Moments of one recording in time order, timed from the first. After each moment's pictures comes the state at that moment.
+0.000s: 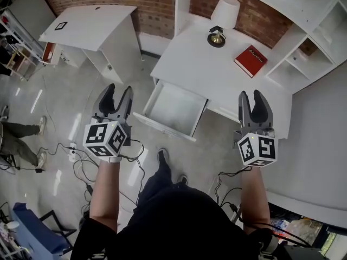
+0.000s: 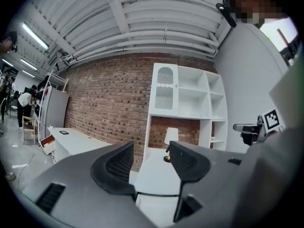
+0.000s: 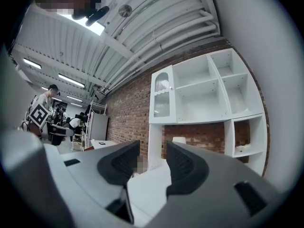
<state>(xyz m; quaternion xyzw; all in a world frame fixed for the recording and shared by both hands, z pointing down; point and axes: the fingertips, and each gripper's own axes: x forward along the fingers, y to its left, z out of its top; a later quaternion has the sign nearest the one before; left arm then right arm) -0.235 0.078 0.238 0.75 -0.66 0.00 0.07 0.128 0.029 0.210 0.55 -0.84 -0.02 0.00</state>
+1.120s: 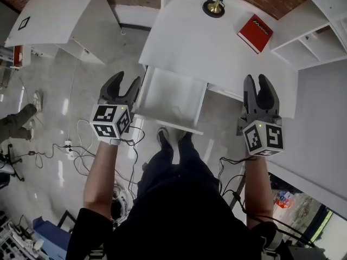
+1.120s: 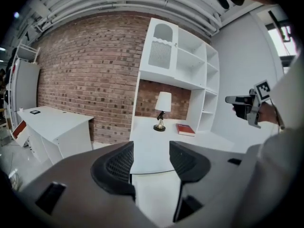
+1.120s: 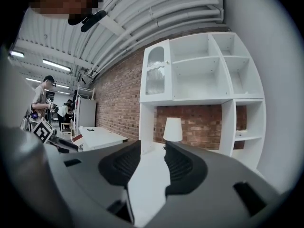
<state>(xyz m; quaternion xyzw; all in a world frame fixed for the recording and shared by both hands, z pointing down) -0.246 -0.085 0.406 0.82 -0.54 0.13 0.17 0.089 -0.088 0.288 0.60 -0.80 0.04 0.08</state>
